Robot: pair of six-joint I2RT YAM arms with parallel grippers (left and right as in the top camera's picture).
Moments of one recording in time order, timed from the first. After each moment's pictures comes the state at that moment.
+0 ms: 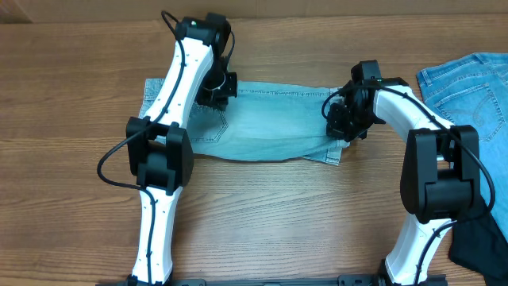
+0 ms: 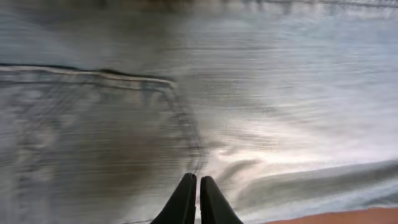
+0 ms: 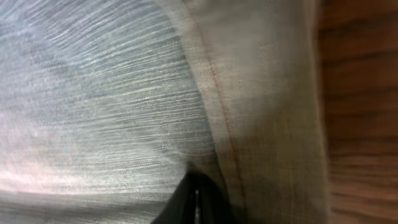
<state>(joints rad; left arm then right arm) -0.27 2.47 2.39 -1.55 0.12 -0.28 0.08 2.07 1.39 -0.80 -0.31 0.26</state>
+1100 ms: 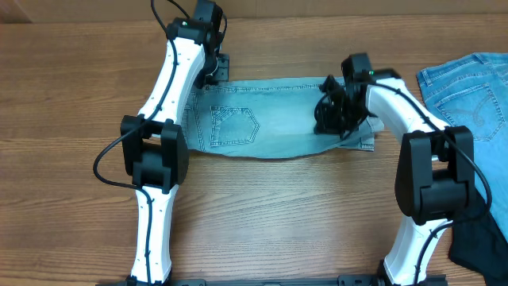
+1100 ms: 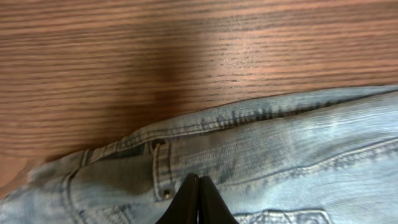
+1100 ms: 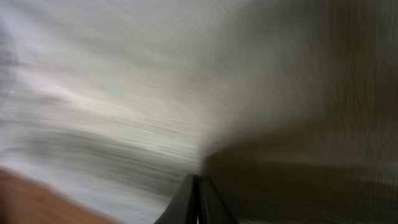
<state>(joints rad) -0.23 2.47 2.33 -1.19 -0.01 -0.18 0.13 2.07 1.44 -0.89 -0.41 0.04</state>
